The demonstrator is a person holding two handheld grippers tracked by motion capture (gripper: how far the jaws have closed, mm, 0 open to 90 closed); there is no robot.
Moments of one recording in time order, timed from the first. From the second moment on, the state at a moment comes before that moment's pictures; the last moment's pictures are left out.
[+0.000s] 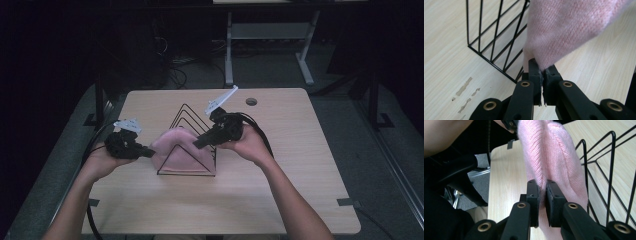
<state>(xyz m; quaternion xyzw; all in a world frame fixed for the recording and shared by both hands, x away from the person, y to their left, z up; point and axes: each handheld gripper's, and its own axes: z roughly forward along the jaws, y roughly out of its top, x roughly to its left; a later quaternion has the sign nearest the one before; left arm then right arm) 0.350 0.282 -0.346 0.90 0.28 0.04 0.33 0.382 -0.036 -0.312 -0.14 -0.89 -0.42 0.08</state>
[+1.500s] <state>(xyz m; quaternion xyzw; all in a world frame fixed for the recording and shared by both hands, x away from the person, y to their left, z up) 0.338 0.295 -0.366 0.90 0.31 0.02 0.30 0.367 -0.151 -0.358 -0.30 -0.84 -0.44 0.05</state>
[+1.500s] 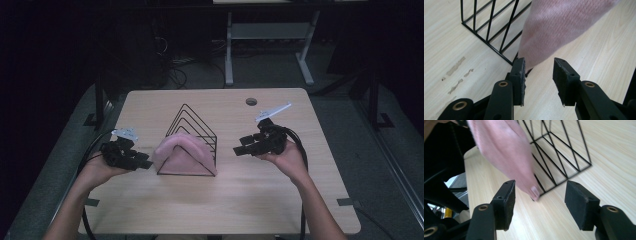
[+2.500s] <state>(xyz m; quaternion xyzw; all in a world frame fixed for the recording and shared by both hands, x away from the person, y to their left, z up) 0.320 0.309 -0.392 0.89 0.33 0.03 0.30 0.325 -0.252 -0.406 -0.40 -0.83 -0.38 0.01</state>
